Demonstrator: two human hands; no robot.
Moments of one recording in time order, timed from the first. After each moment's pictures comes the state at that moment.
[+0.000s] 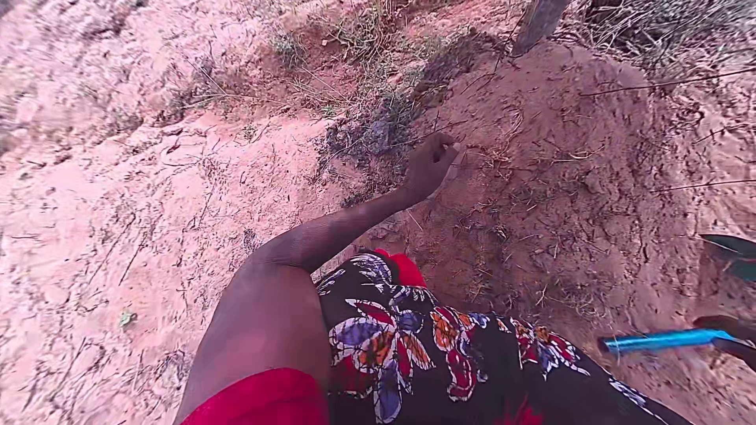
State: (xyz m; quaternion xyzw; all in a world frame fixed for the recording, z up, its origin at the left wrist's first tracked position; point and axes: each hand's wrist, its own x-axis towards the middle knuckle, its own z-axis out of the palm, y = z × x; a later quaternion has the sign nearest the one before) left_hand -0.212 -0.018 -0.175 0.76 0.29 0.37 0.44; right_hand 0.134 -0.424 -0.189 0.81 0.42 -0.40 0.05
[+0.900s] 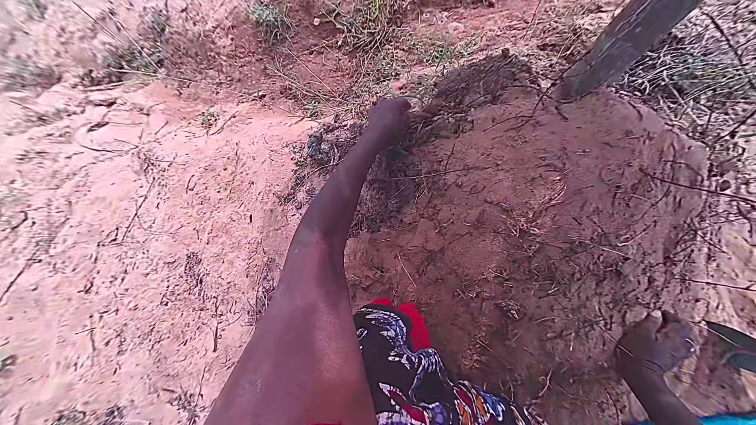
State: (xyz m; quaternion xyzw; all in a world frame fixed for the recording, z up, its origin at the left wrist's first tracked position) left_hand -0.195 0.241 -0.216 0.85 0.47 0.02 0.22; right_hand 0.098 -0.284 -0.308 0.96 0.16 -0.02 -0.25
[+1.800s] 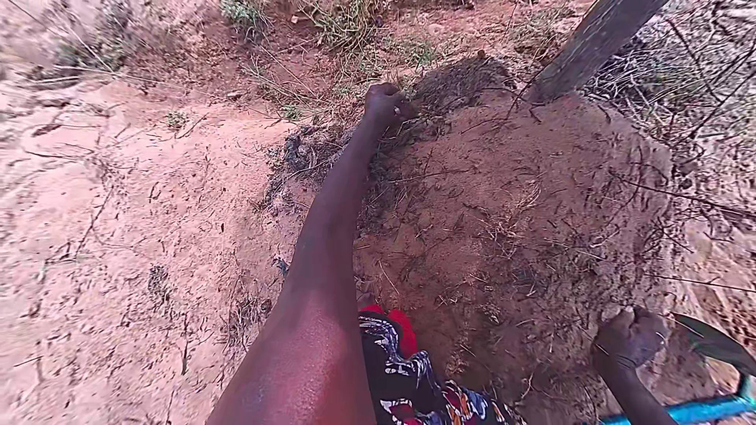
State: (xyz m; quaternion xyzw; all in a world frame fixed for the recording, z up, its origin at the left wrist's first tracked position) left_hand -0.149 0.260 -0.230 0.67 0.49 0.27 0.49; right_hand 0.095 -0.280 -0.305 0.96 0.15 -0.01 -0.25
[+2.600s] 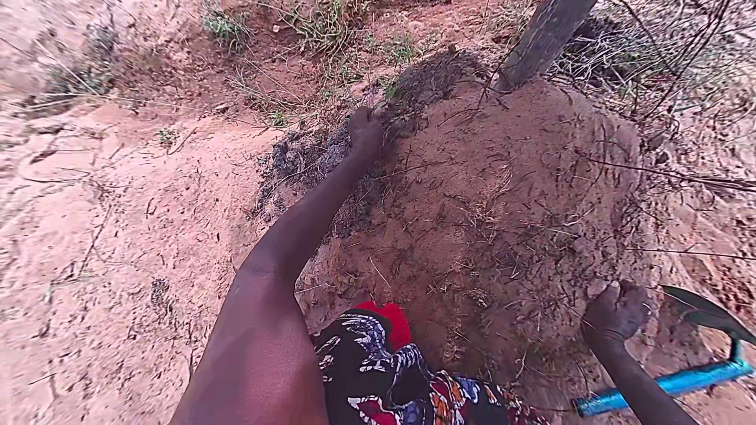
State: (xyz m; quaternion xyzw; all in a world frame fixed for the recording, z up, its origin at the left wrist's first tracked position) left_hand -0.159 0.178 -0.217 0.65 0.56 0.29 0.43; right_hand 0.095 -0.280 -0.306 0.96 0.15 -0.02 -0.25
